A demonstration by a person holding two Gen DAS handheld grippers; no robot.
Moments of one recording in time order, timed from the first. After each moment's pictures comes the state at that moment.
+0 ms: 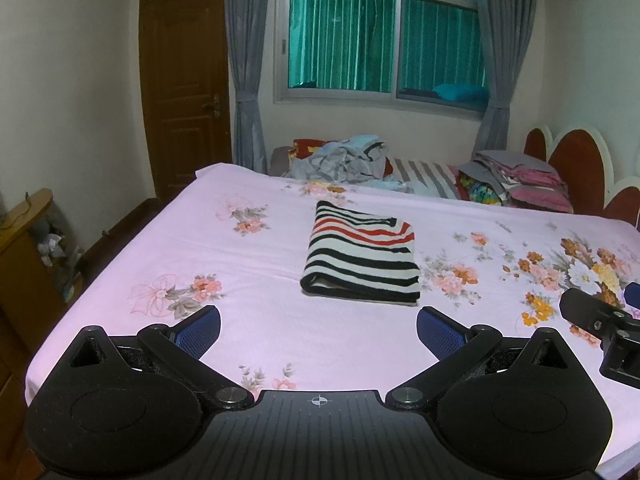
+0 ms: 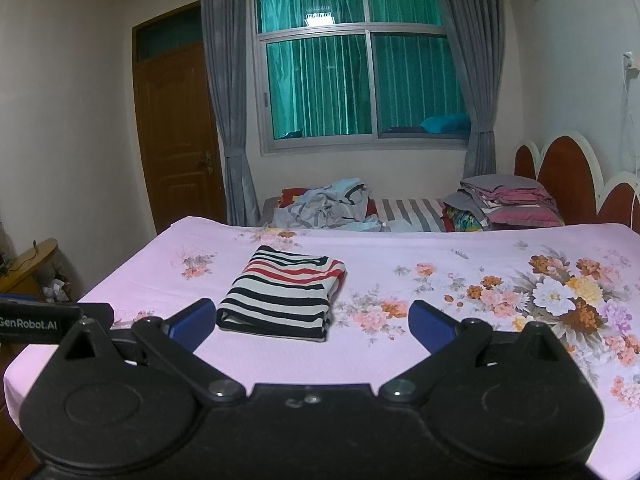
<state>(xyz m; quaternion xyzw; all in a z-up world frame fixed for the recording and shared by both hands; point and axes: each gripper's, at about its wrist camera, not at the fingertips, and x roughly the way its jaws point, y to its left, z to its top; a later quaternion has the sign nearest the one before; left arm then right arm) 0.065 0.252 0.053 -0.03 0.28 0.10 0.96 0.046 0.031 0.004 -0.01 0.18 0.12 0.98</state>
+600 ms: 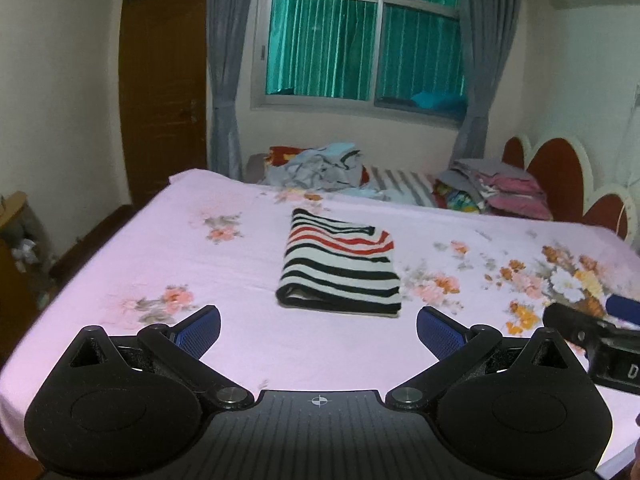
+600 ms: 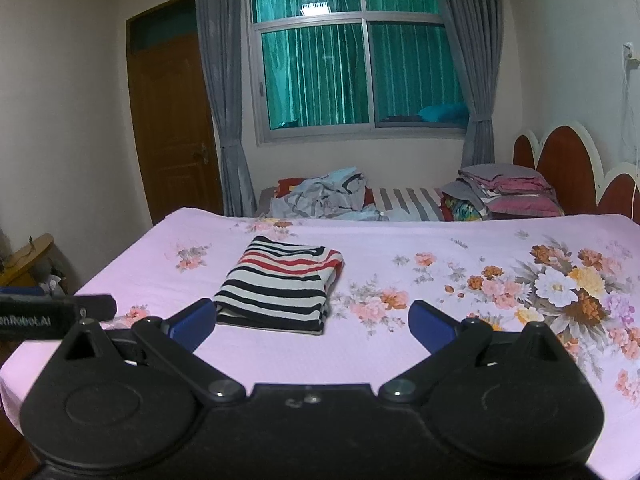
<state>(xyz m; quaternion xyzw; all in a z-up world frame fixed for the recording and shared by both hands) 0.092 0.261 0.038 -0.05 0.26 0.06 0.96 0.067 0.031 -0.009 -0.01 0.20 0.12 0.97</state>
